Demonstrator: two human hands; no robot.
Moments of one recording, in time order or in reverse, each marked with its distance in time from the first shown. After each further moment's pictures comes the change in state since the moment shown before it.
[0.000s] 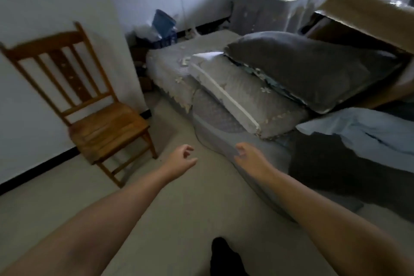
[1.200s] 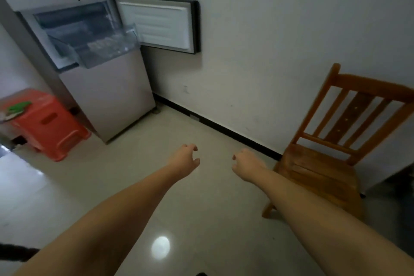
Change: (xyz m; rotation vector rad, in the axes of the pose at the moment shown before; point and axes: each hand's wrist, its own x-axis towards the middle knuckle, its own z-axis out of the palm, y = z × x) left_hand -0.225 -0.321 -0.307 0.015 0.793 -0.936; right_hand 0.052 -0.493 0.400 -0.812 -0.658 -1.156
